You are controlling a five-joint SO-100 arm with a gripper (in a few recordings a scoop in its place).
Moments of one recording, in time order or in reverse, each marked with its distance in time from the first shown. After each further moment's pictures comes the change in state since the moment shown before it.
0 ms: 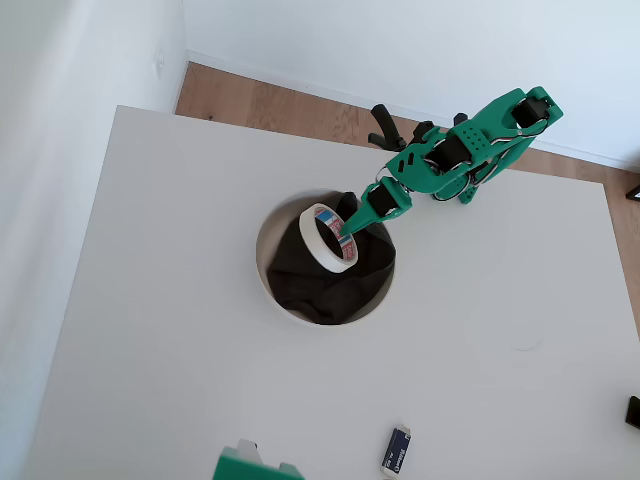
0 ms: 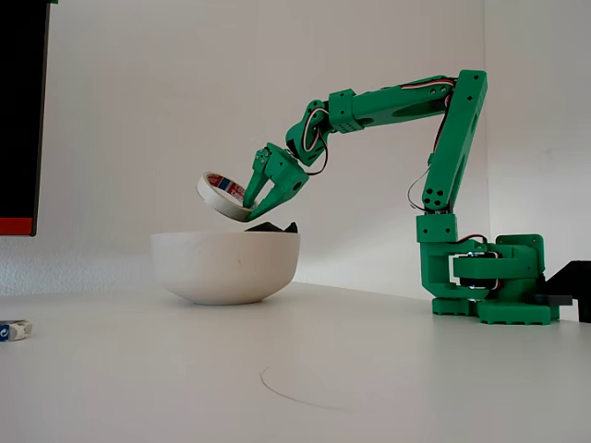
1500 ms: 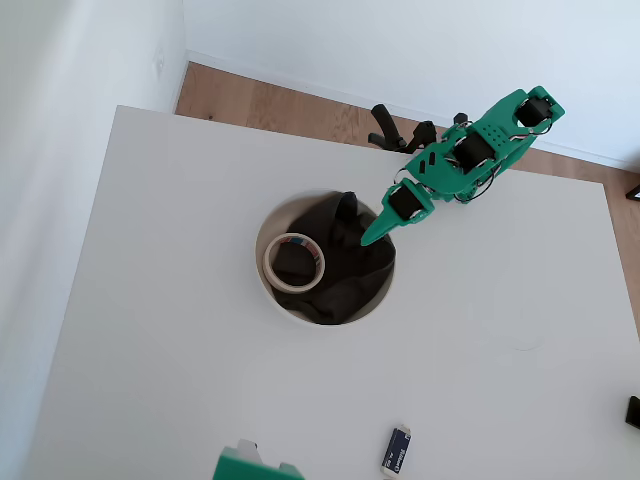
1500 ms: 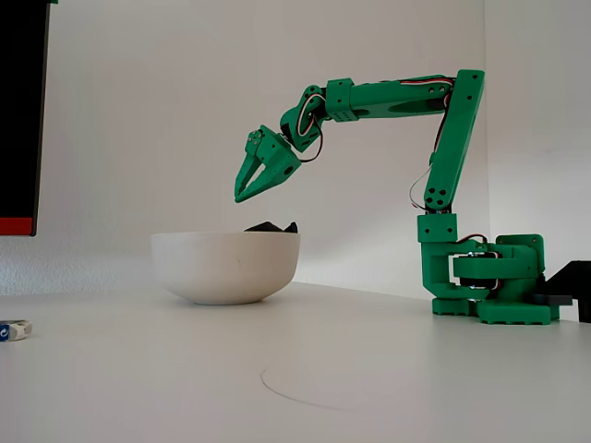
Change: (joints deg) arm -7.9 7.4 -6.1 7.4 4.7
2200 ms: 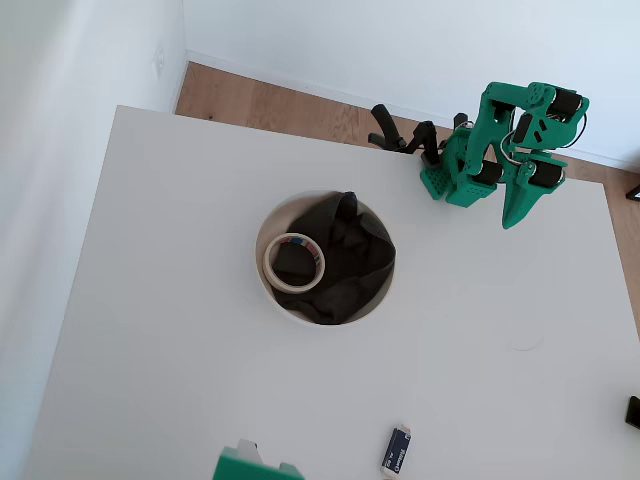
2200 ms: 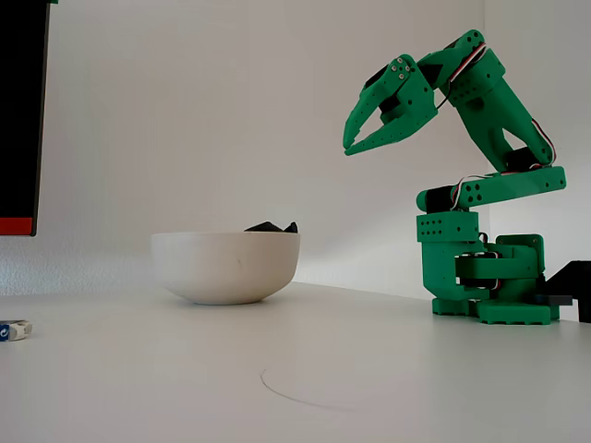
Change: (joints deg) arm -40.9 64.5 27.9 35.1 -2.2
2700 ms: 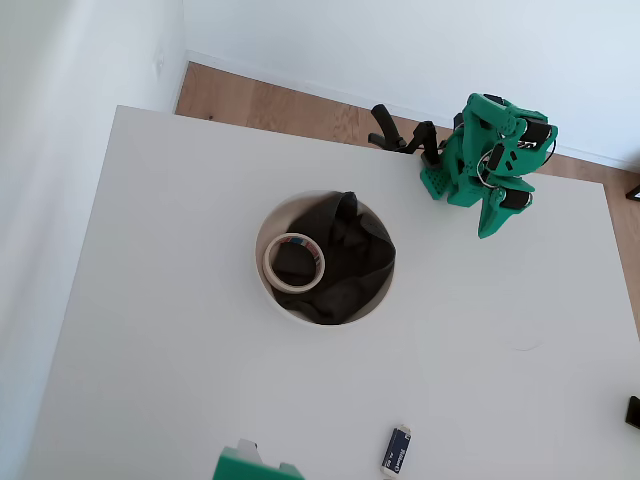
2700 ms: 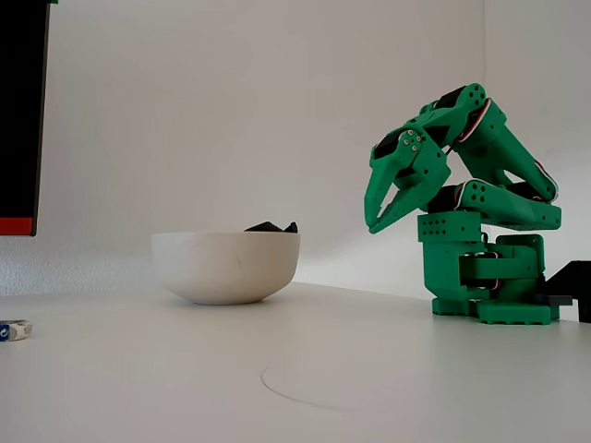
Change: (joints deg) arm -4.3 13.9 24.1 0.8 1.1
